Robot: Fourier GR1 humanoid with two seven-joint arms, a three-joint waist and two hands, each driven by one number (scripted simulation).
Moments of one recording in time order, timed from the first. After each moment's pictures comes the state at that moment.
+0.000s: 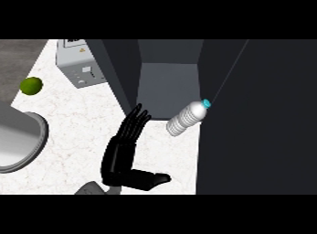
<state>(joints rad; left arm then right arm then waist) -0.20 0.19 -0.70 -1.37 0.74 0.35 -0.61 1.14 -0.32 0.40 -2.50 -0.03 0.31 -0.52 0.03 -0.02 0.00</state>
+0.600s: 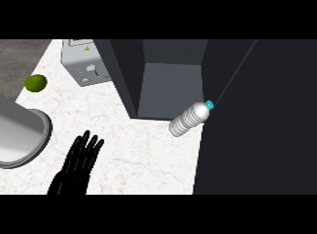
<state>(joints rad) 0.12 0.50 -0.66 -1.64 0.78 0.19 -0.72 0.98 -0.54 0.46 -2.50 0.03 0.45 -0.48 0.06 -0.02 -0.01</state>
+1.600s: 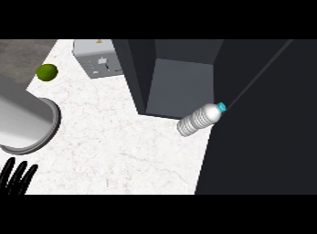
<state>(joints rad) 0.41 0.86 -0.46 -1.74 0.88 -0.16 -0.89 0.54 -0.50 0.61 -2.50 0.03 0.36 -0.15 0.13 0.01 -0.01</state>
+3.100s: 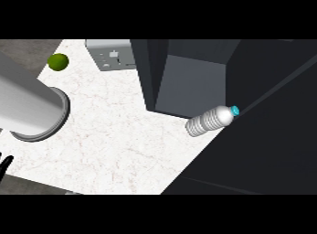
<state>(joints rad) 0.42 0.97 -0.34 -1.73 0.93 -0.27 -0.88 0.13 -0.27 0.59 -2.24 -0.30 0.40 0.18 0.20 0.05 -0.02</state>
